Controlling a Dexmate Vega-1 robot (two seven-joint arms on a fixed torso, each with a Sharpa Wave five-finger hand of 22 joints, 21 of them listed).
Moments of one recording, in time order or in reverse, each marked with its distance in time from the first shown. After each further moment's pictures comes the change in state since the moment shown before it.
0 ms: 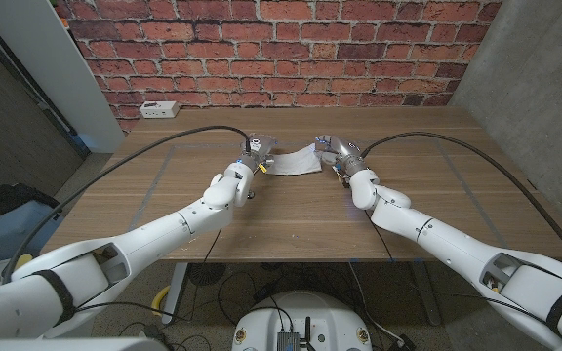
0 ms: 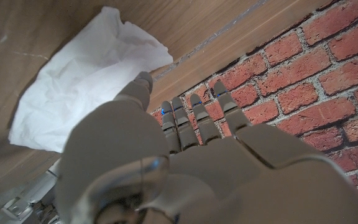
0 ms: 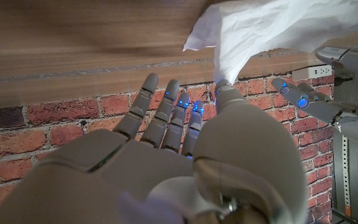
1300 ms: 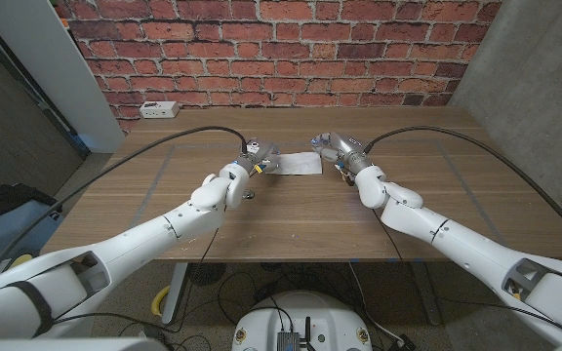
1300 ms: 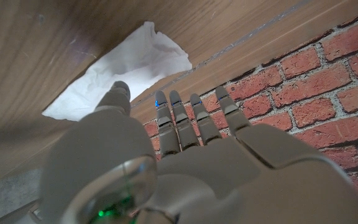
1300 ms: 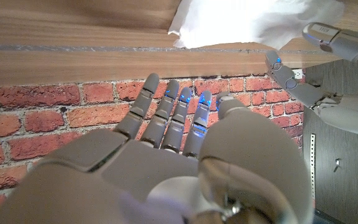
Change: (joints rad) left arm 0.061 0.085 -0.064 -0.147 -0.068 -0.066 -0.104; left_hand -0.213 -0.076 -0.112 0.073 -0.019 0.167 -0.023 0.043 -0.009 0.090 -0.021 0.039 -0.009 -0.005 0.005 0.009 0.002 -0.061 0.011 -0.008 -0.008; right arm -0.034 -0.098 0.020 -0.156 -0.029 0.037 0.105; right_hand -0.103 0.044 0.078 0.086 0.002 0.168 0.011 0.042 0.000 0.139 0.045 -0.027 -0.068 0.046 -0.003 -0.117 -0.107 -0.011 0.022 0.009 -0.009
